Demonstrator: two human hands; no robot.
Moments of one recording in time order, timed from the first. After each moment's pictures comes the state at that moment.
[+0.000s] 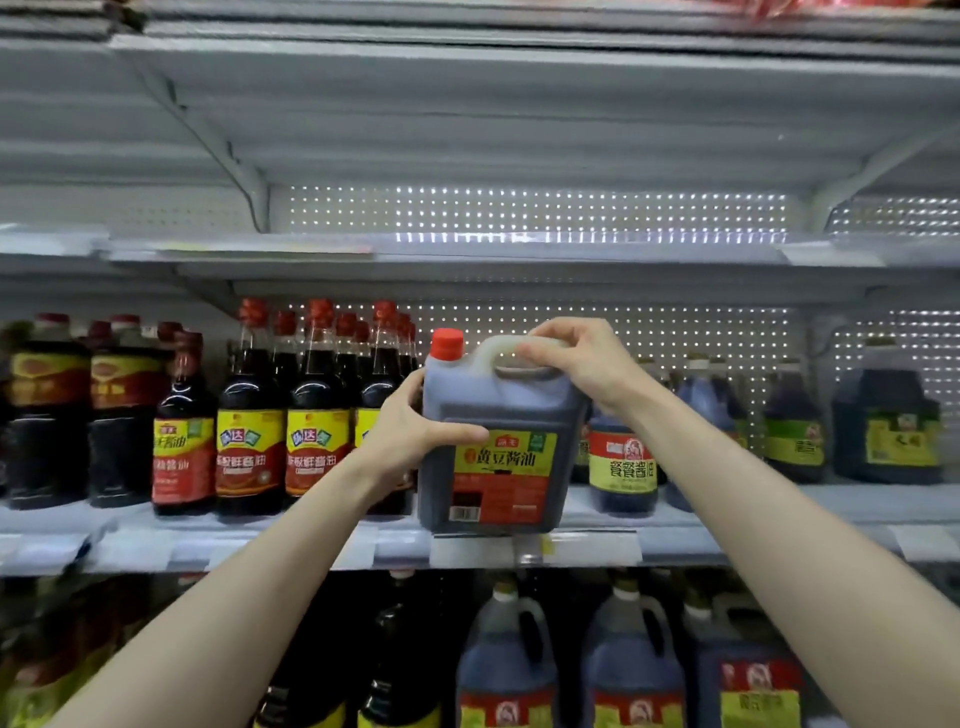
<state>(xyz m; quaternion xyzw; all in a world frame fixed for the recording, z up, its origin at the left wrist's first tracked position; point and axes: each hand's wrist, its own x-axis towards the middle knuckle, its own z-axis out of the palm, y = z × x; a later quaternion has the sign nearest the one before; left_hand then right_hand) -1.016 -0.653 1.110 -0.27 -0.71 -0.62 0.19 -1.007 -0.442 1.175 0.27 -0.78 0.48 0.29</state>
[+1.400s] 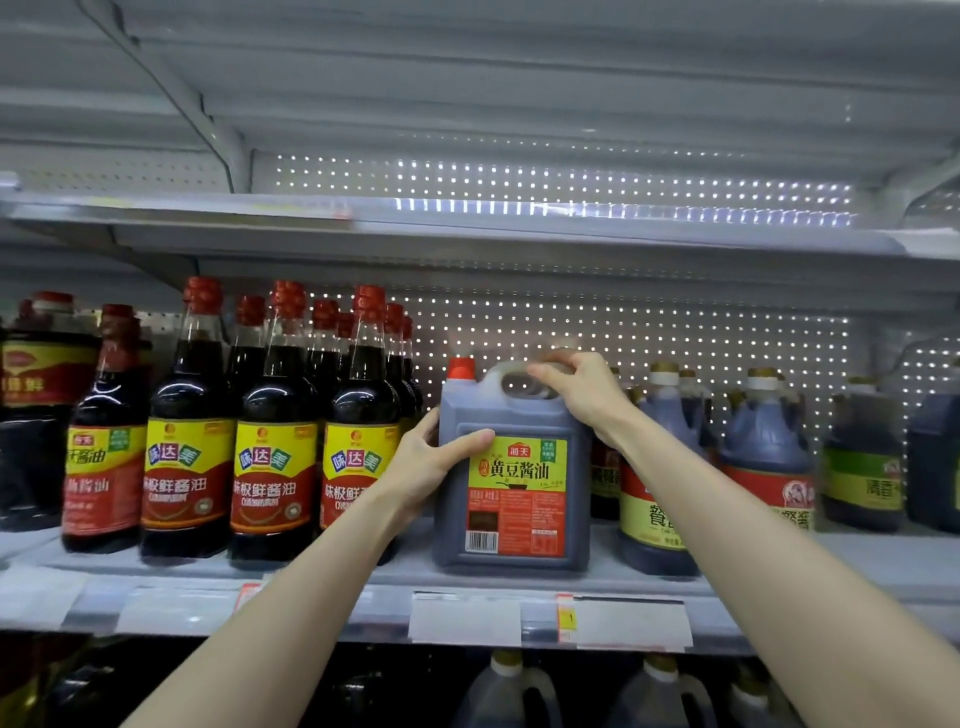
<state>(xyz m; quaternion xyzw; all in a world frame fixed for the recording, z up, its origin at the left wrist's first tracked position) -1.149 -0.631 1.085 -0.23 -0.64 -0.73 0.09 -1.151 -0.441 1.163 0.19 -0.80 0.50 0.28</state>
